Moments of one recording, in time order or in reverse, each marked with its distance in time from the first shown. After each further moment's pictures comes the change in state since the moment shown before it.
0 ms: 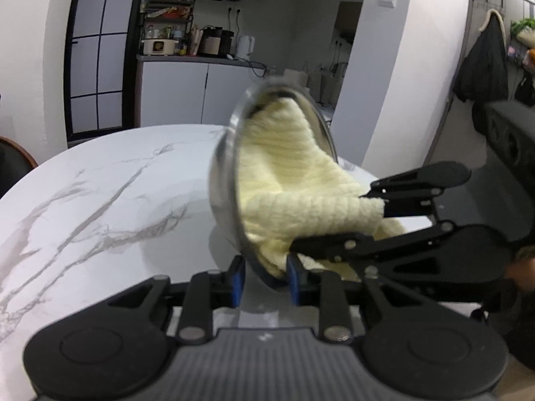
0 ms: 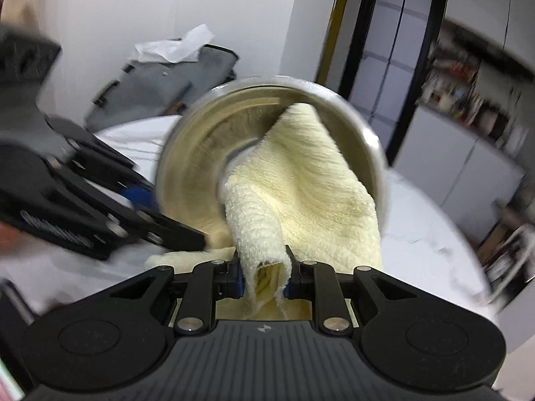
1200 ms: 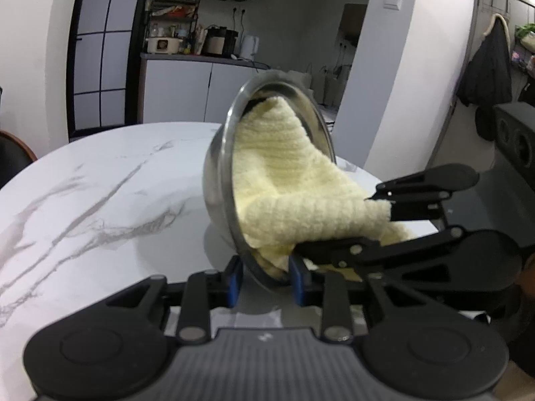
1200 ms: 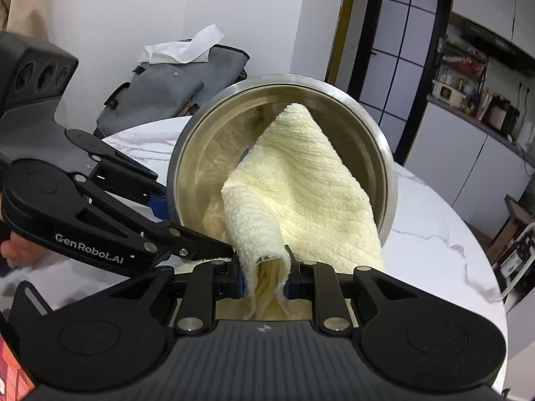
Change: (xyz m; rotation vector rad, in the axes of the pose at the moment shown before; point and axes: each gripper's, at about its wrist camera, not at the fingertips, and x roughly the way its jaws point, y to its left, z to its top) left arm -0.001 -0.004 0.001 -0.012 -0.016 0.004; right arm -0.003 -0.001 -0.005 -0.007 0.002 -0.005
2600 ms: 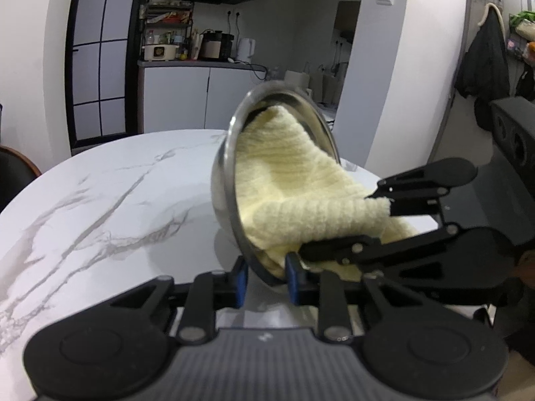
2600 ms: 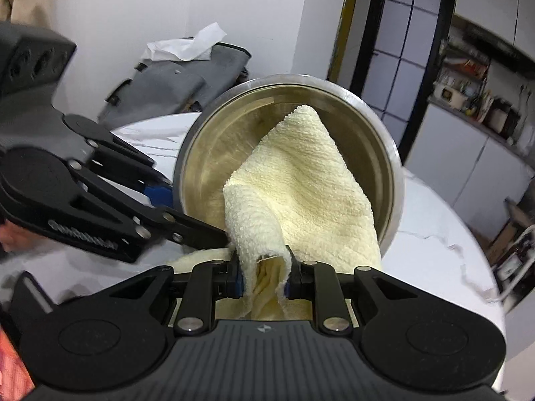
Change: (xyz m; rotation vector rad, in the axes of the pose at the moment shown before) left arm -0.006 0.000 0.003 0.053 -0.010 0.023; right arm -0.005 0.003 -0.002 -0.064 0.001 -0.080
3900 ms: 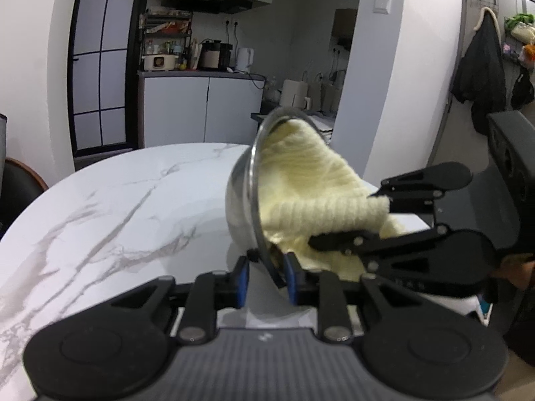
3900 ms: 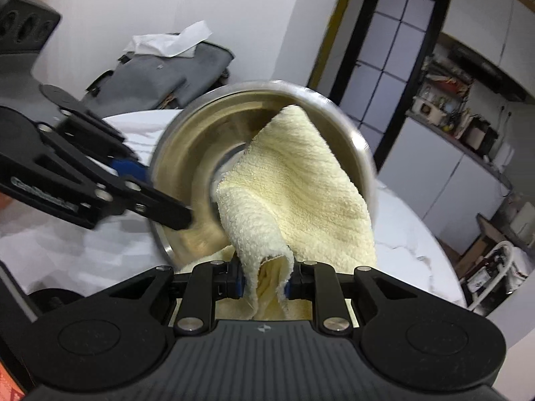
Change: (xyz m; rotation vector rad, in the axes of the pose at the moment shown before) left arm -0.012 0.004 0.002 0.000 -0.032 -0.005; right arm -0.008 -0.003 0.002 -0.022 -0.038 -0.081
